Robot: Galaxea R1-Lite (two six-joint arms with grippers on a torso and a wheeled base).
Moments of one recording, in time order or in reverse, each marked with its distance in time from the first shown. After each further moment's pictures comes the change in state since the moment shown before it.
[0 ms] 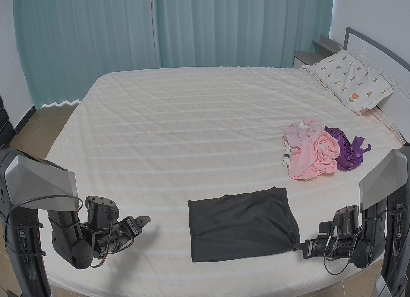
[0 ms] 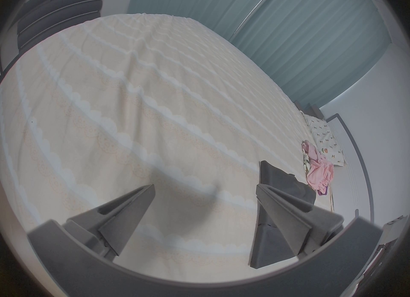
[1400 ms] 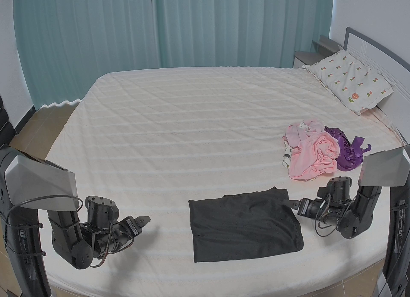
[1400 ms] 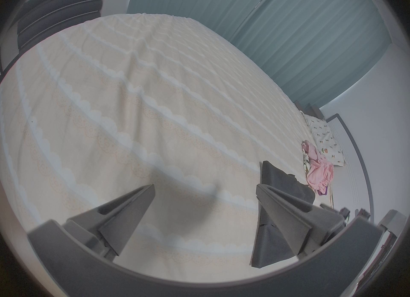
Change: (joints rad) left arm 0.000 0.000 0.001 0.000 0.000 -0.001; right arm -0.081 0.001 -0.451 0.242 -0.078 0.158
